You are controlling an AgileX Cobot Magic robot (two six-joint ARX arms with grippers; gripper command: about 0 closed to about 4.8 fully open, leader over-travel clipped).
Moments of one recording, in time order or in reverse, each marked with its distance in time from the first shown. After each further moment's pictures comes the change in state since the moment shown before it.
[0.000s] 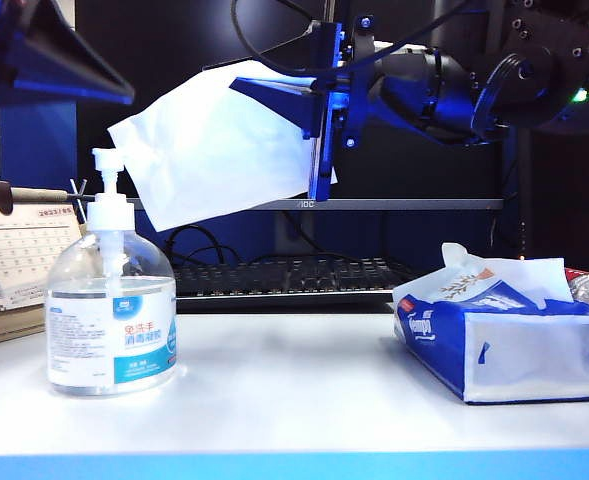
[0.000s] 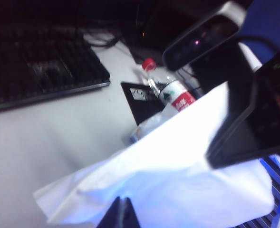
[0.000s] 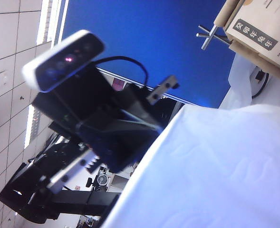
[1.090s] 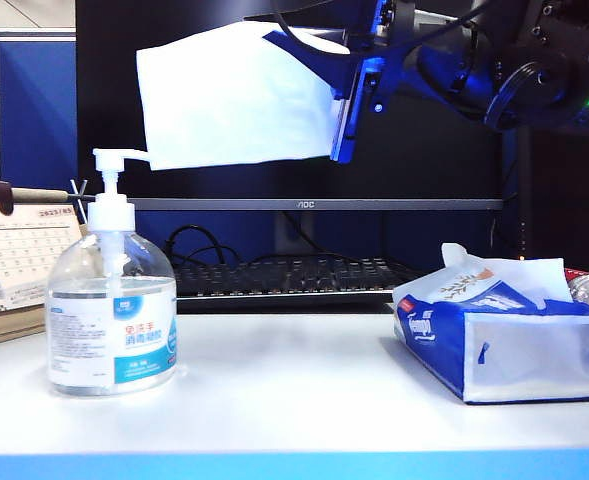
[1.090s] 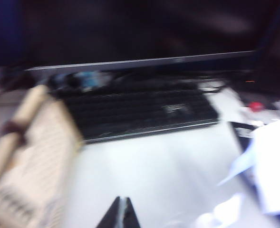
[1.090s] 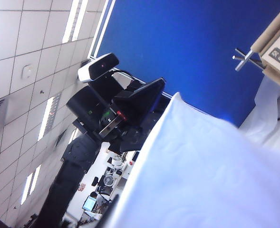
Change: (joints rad) left arm 0.494 -0.342 0.071 -0.391 -0.004 0.220; right arm -0.082 -0.002 0.006 0.262 -0.064 0.174
